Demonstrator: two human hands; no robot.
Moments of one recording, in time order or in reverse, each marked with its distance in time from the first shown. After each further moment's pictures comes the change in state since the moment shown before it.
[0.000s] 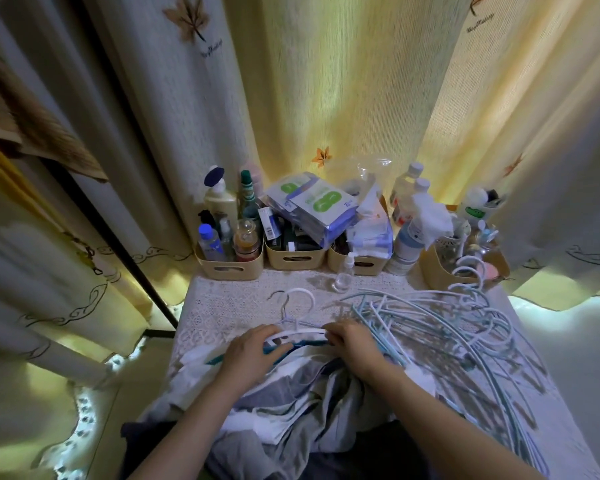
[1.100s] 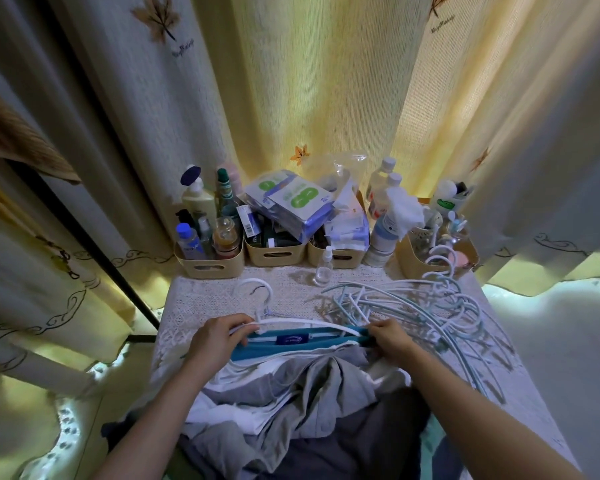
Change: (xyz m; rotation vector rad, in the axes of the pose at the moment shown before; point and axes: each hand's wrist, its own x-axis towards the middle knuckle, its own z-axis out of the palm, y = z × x) left_hand -0.001 0.002 -0.029 -0.039 0.019 -0.099; right_hand -0.027 0.073 -0.028 0.824 0.130 0.714
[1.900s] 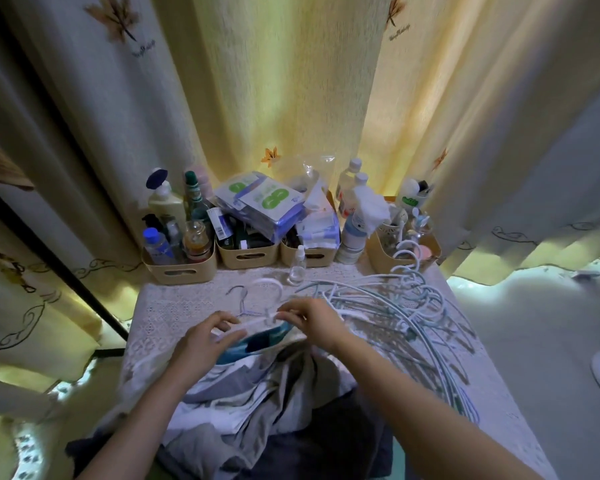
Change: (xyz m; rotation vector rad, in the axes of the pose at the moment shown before) left_hand 0.005 0.000 0.015 -0.142 -0.021 -0.041; right_hand -0.045 -0.054 0.051 -0.621 -0.163 -0.805
